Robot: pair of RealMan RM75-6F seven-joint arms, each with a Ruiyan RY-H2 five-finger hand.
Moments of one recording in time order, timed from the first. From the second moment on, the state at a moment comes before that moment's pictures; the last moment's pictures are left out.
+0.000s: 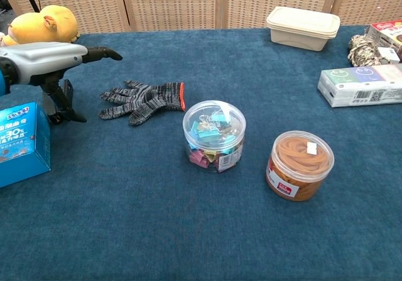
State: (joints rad) left arm -0.67 -1.42 -0.20 -1.51 1.14 0.83 0.36; right arm 0.04 -1.13 0.14 -1.72 -1.43 1.54 -0.11
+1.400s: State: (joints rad) left arm -1.00 -1.67 -0.16 -1.15 0.70 0.65 0.53; right arm 0.04 -1.12 0.14 -1.73 -1.41 1.55 -0.12
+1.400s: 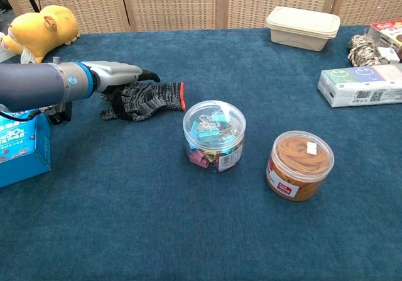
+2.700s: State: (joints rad) left arm -0.93 -1.59 -0.15 -1.26 0.94 0.80 0.38; right arm 0.07 -1.16 0.10 -1.70 -1.47 1.50 -0.16
